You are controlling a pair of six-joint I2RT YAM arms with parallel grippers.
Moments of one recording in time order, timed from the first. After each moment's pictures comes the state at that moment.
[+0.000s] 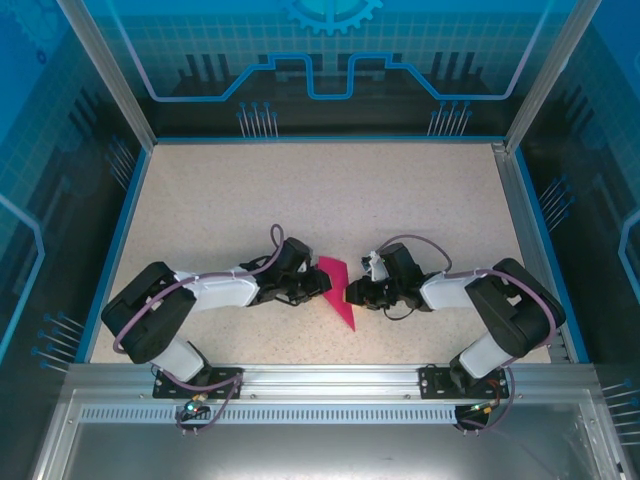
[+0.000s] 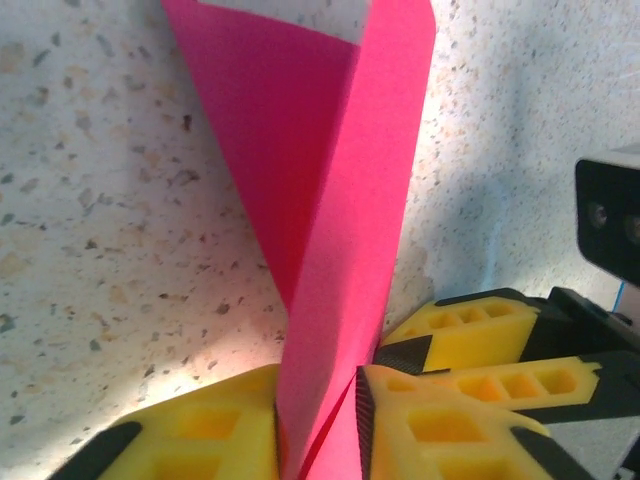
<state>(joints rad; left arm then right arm) -0.71 1.56 0.67 0.03 0.30 -1.09 0.56 1.55 0.46 0.20 -0.61 0.77</state>
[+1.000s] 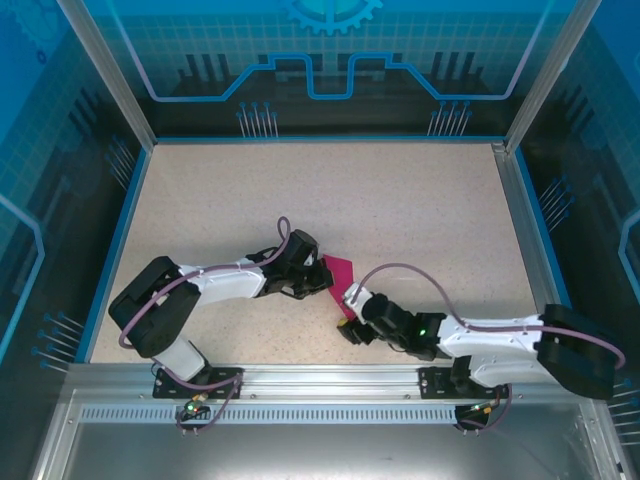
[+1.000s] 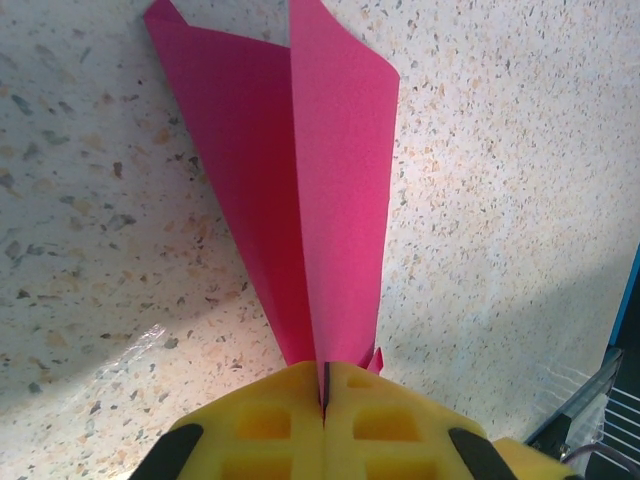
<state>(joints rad) -0.71 1.60 0.77 -0.06 0.30 -1.06 1.15 1.19 0.33 0.09 0.29 0.17</state>
